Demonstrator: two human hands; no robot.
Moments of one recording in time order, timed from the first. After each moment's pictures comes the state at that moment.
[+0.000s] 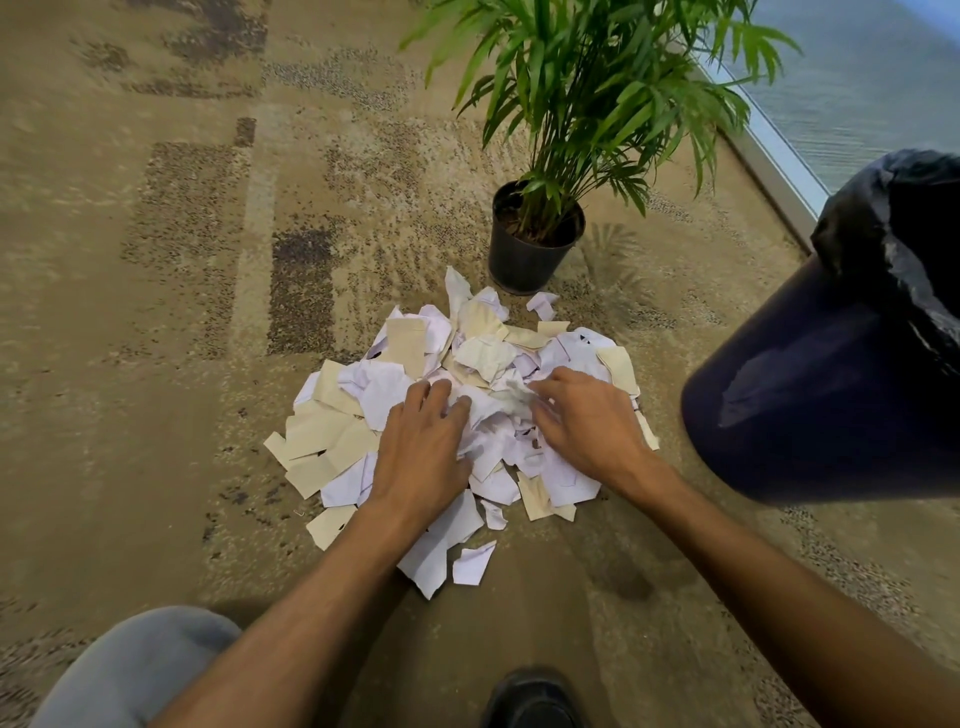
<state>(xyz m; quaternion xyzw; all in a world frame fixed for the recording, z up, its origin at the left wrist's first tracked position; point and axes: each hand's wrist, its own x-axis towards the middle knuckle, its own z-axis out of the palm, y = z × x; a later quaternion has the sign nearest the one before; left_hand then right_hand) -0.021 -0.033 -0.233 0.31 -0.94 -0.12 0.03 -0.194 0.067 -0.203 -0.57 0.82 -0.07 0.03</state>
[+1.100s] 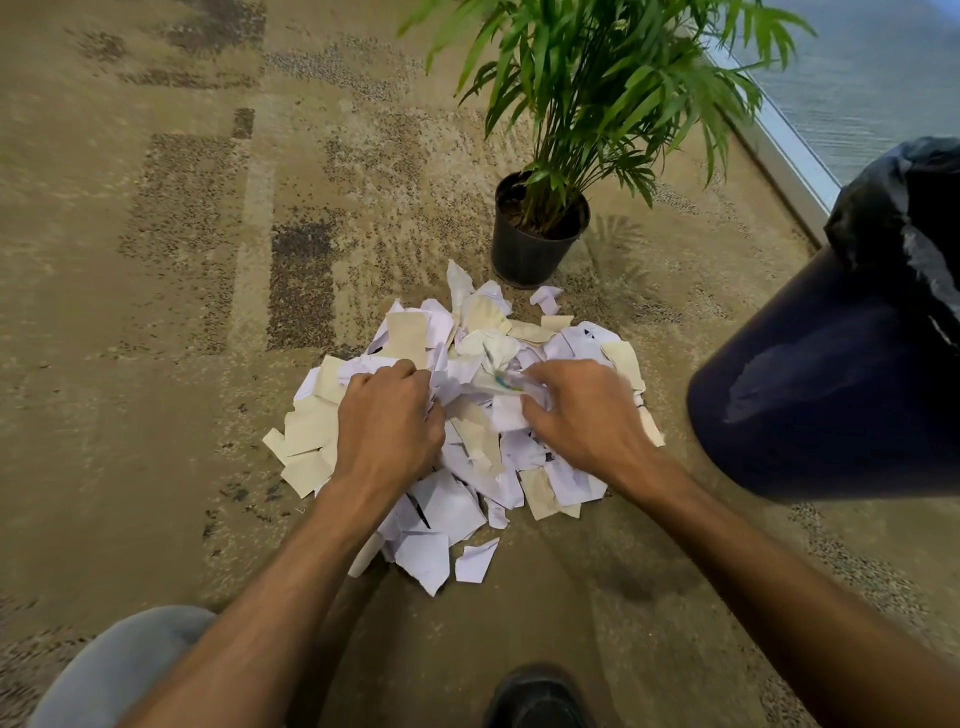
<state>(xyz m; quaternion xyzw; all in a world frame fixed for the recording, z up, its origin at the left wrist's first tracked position) -0.010 -0.058 -0.208 0.35 -0.92 -0.11 0.13 -0.176 0.057 -0.177 -0.55 0.82 -0.12 0.05</state>
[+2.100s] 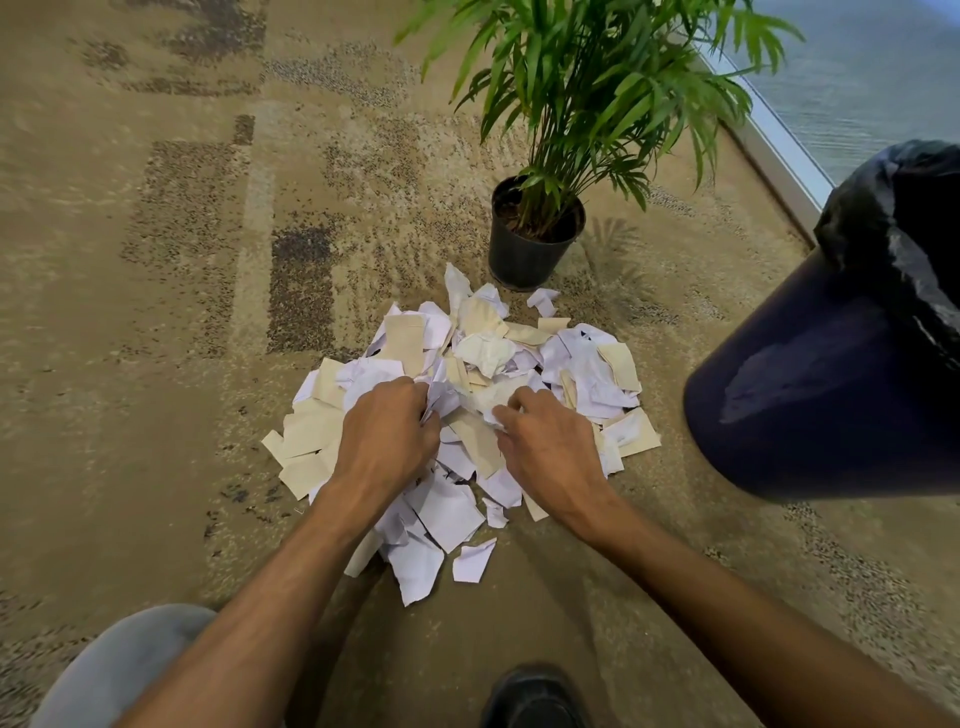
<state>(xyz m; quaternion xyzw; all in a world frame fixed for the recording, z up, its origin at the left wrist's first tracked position) -0.010 -0.060 -0.224 0.38 -0.89 -0.21 0.11 -0.146 0.062 -0.223 -0.57 0.82 -0.03 -0.02</state>
